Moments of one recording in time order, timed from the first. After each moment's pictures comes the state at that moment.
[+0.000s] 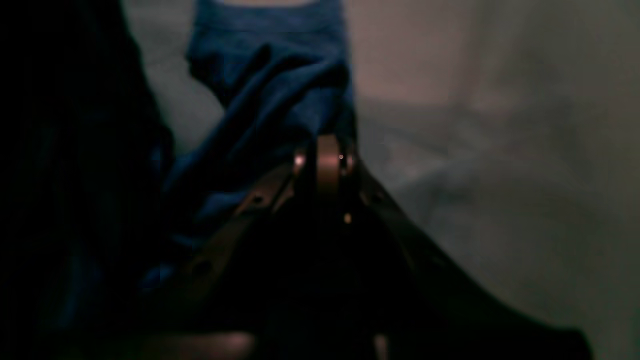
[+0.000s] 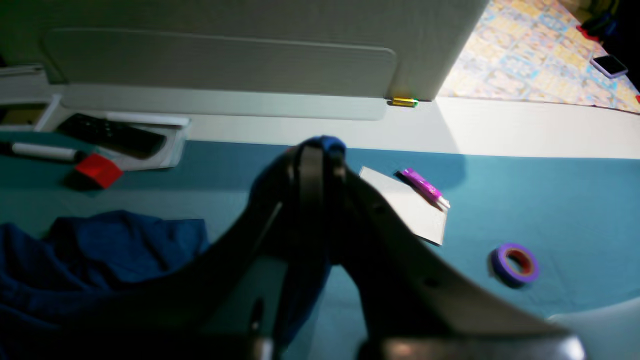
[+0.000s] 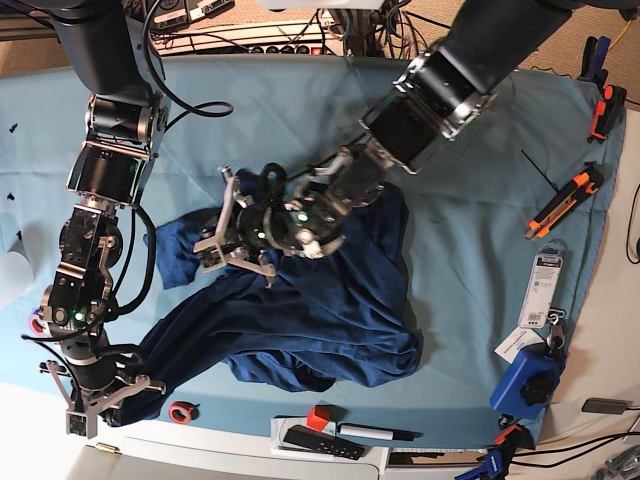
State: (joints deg) left arm -27.5 7.5 44.0 59.6 -10.9 -30.5 25.0; right arm 34.8 15.5 9.8 81.8 2.6 10.8 -41.4
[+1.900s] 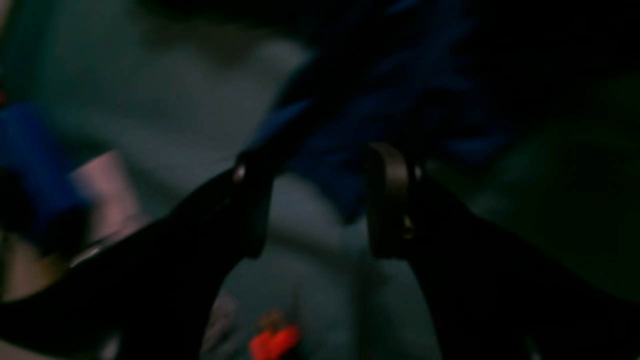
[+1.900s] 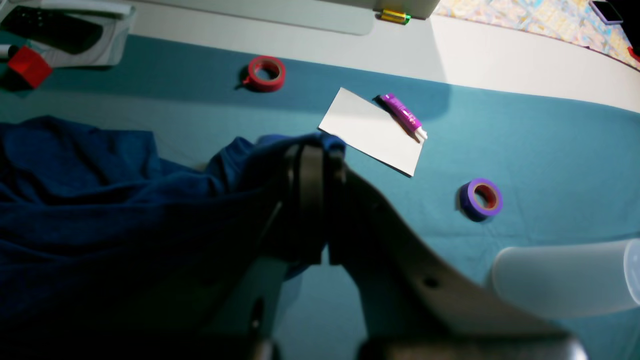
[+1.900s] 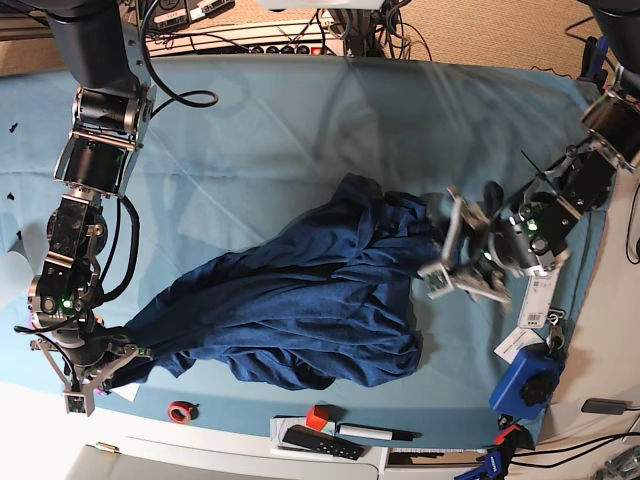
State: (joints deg) left arm -26.1 -38.8 44.2 95.7 -30.2 -25.1 49.7; right arm 32.6 19.1 9.8 81.8 2.6 14.5 -51.7
